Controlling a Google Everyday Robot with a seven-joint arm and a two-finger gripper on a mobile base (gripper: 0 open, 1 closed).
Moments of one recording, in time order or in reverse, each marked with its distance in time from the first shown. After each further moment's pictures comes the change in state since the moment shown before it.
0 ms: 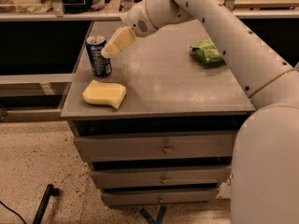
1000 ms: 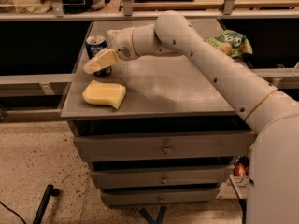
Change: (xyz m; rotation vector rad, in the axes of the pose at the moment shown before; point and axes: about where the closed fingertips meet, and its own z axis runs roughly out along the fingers) arm 0.010 0.018 0.067 0.036 -0.214 0.041
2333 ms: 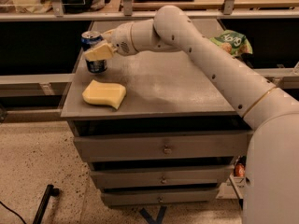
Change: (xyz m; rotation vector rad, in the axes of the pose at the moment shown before) arm -0.012 -0.007 0.000 0.012 -0.005 -0.009
